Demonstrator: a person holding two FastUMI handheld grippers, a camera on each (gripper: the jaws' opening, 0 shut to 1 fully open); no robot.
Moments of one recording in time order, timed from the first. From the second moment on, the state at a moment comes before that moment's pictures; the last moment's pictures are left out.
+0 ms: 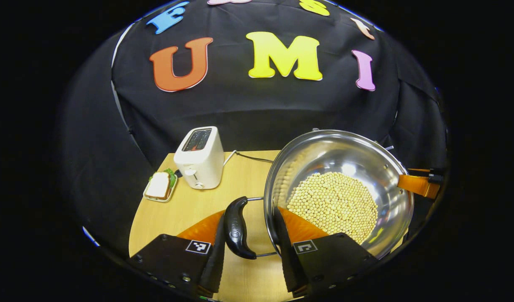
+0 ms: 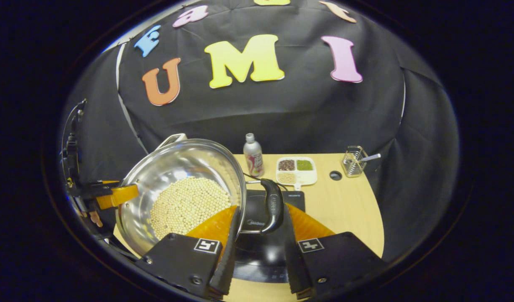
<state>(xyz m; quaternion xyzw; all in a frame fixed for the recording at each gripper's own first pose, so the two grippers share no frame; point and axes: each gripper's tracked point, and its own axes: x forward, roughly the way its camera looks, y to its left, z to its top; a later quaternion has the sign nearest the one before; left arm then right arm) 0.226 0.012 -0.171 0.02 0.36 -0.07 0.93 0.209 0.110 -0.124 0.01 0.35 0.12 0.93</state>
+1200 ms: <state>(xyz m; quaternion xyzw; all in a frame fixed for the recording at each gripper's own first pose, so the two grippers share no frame) 0.268 -0.092 -0.292 0.01 0.40 -0.11 0.91 0.263 0.022 -0.240 0.00 0.38 0.08 0.92</state>
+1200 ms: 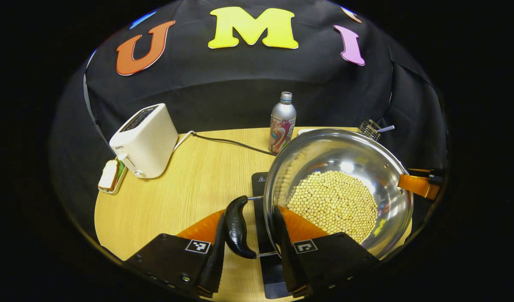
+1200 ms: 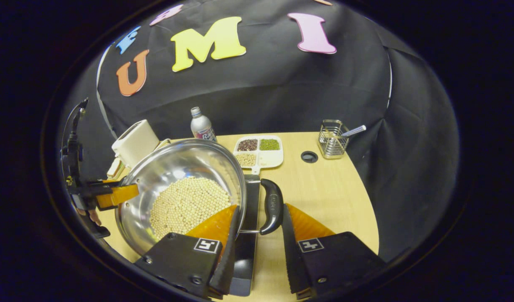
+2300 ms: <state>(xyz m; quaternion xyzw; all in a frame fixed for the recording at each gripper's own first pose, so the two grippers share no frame) 0.279 -0.092 -0.312 -0.04 0.32 -0.10 0.94 0.267 0.021 -0.269 0.10 0.29 0.07 0.95</state>
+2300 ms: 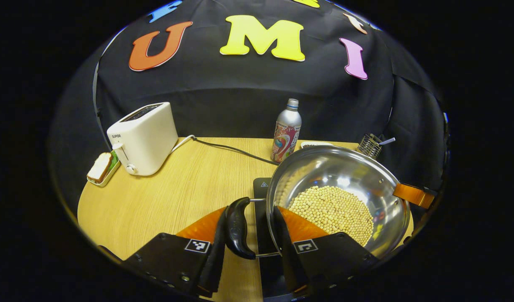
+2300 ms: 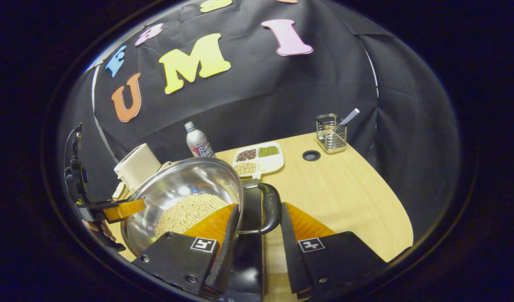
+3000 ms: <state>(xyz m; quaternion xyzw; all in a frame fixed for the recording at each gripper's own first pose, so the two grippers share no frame) 0.216 -0.072 -0.225 -0.09 0.17 -0.07 0.98 0.203 0.045 -0.222 0.02 0.17 0.11 0.98</state>
